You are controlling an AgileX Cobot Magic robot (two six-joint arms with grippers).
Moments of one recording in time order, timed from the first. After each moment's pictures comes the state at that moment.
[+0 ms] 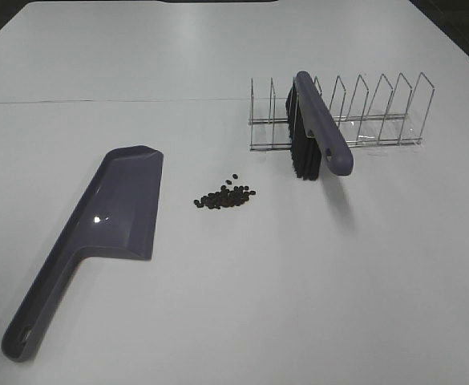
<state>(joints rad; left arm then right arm) 0.05 0.85 -0.71 -0.06 1.22 0.02 0.08 0.00 -0.45 0.18 1.11 -0.15</state>
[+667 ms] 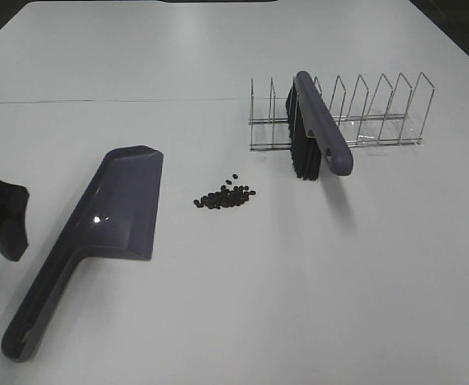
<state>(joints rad) -0.33 1.55 -0.95 -0.01 1.02 -0.14 0.08 0.00 -0.45 0.18 1.11 -0.15</state>
